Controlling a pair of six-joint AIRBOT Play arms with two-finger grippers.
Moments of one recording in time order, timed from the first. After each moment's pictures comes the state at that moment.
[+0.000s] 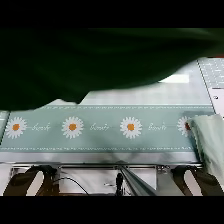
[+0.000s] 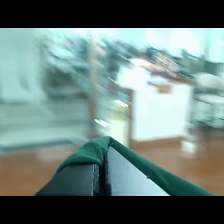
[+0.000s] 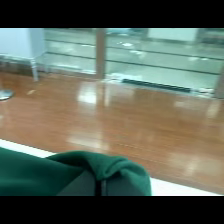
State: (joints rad) left arm 0.16 -0.59 1.79 1.01 -0.98 -1.39; right arm -0.30 -0.65 1.94 -0.97 1.43 1.42
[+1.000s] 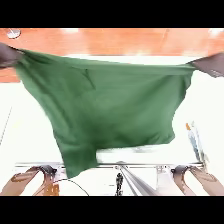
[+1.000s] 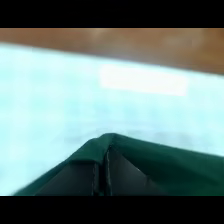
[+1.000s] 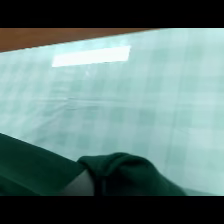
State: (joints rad) left arm 0.12 -0.91 1.20 1.07 -0.96 -1.45; right arm -0.22 -0.94 1.20 -0.78 1.16 1.31
